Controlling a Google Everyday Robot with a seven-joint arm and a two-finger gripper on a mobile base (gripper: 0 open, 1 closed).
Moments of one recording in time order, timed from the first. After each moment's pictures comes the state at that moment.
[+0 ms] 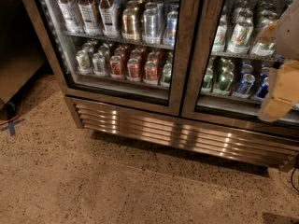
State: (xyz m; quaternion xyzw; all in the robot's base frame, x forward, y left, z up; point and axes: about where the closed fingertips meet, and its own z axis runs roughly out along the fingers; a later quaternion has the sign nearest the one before) arm 0.438 -0.217 0.976 -0.60 0.78 -0.03 0.16
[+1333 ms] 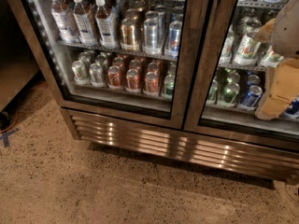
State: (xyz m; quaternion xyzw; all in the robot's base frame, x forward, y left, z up) arm 0.441 -0.213 0.978 -0.61 0.78 -0.03 0.16
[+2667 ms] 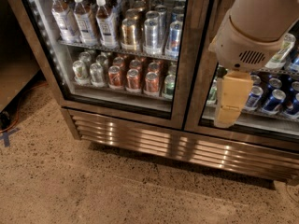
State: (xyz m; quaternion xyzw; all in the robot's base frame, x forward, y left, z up) arm 0.446 -0.141 0.951 -0.66 0.74 -0.04 0.12
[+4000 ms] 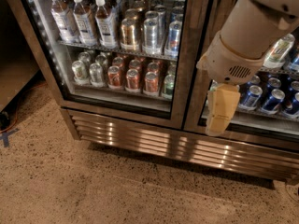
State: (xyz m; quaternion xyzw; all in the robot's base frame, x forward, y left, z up) arm 0.451 -0.128 0.908 -0.68 0.73 0.03 0.12
